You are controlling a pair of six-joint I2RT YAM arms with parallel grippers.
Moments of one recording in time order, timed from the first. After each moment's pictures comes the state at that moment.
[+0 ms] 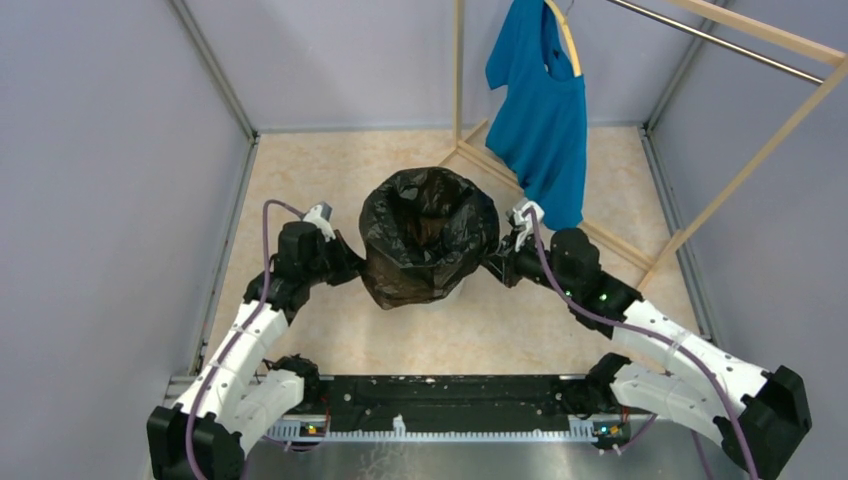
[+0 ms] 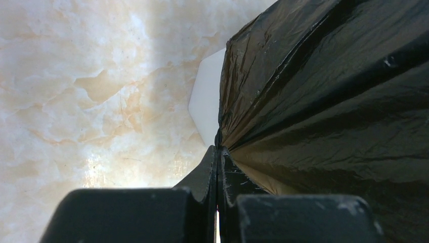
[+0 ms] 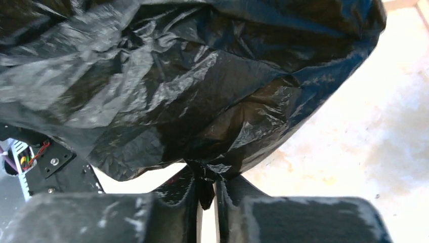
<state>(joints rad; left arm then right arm) -0.24 0.88 0.66 -0.43 0.27 -0.60 0.72 0.87 0.63 -0.01 -0.21 0.15</state>
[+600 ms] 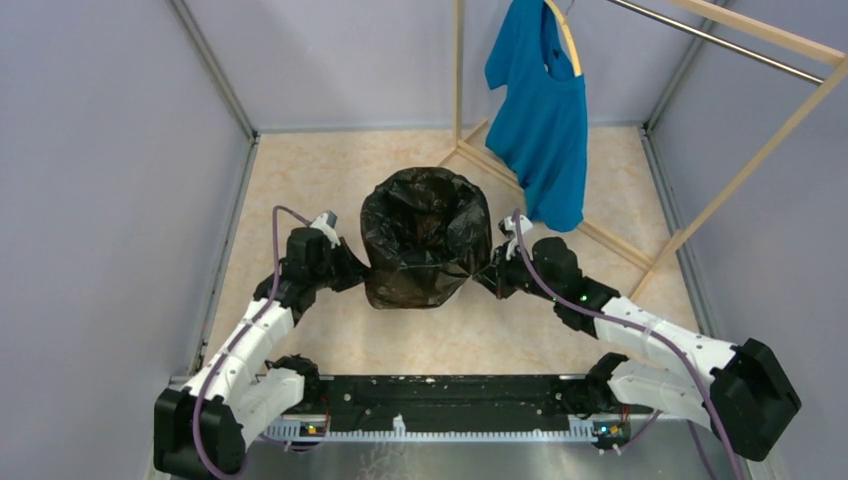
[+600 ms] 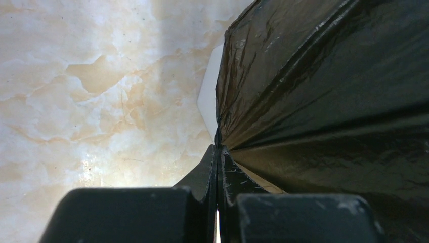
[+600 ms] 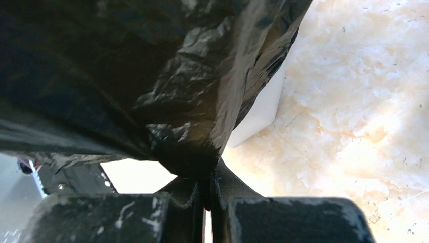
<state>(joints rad) -0.24 0.91 0.56 -0.33 0.29 -0.63 0.72 0.99 0.50 0.10 -0.22 0.34</state>
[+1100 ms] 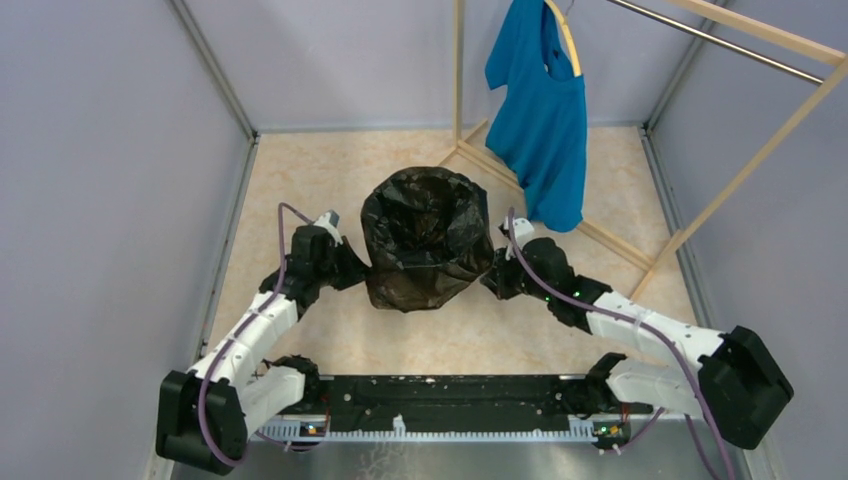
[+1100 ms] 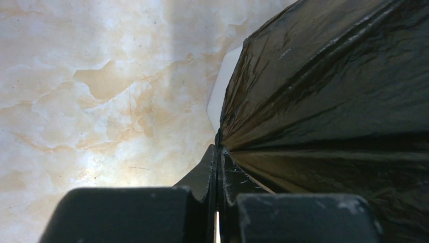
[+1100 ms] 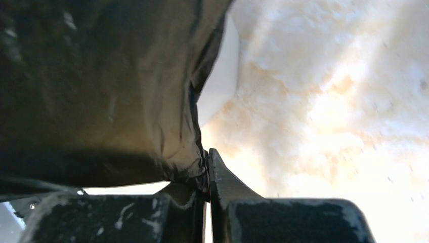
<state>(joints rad) -0.24 1.01 0.55 -0.27 0.27 -0.63 0.72 1.09 0.50 0.07 -0.09 0.39</state>
